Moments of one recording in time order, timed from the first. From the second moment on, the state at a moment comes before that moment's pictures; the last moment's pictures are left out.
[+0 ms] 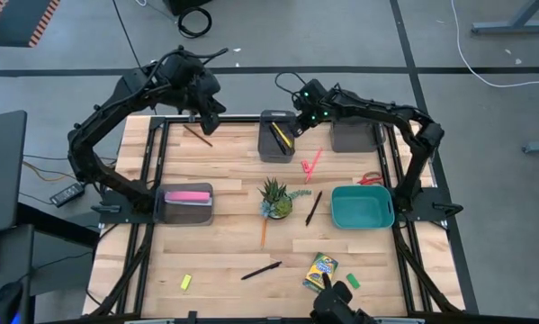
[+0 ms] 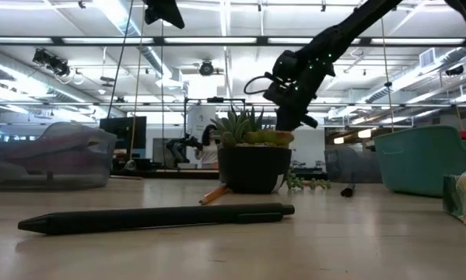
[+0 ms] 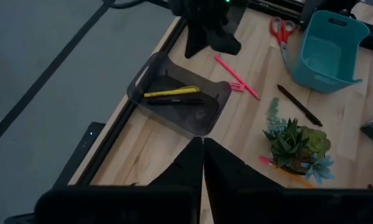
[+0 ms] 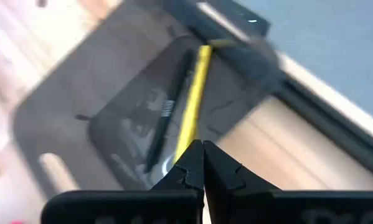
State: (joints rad) left arm 0.58 1.47 1.86 -1.17 0.11 0.11; right arm -0.70 1.79 1.35 -0.53 -0.15 0.21
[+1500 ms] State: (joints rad) left arm 0.55 1.47 1.86 -1.11 0.11 -0.04; right arm -0.44 1.52 1.32 -0.97 -0.49 -0.43
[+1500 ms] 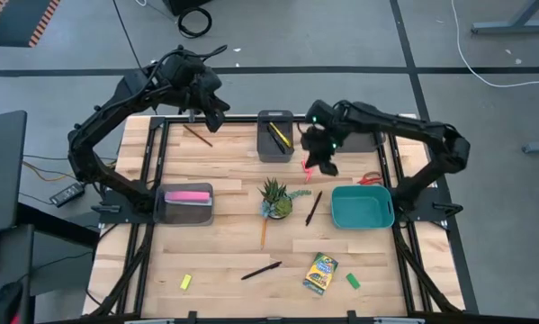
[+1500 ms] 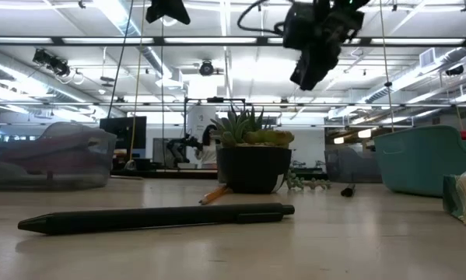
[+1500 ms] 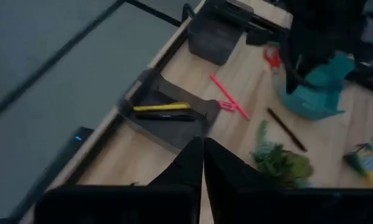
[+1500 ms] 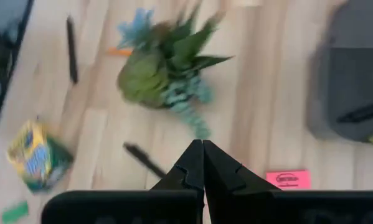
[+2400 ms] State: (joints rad) left arm -0.03 1.46 1.86 -1.22 -0.22 -0.82; right arm 0.06 1.52 1.00 -0.71 -0.30 -0.68
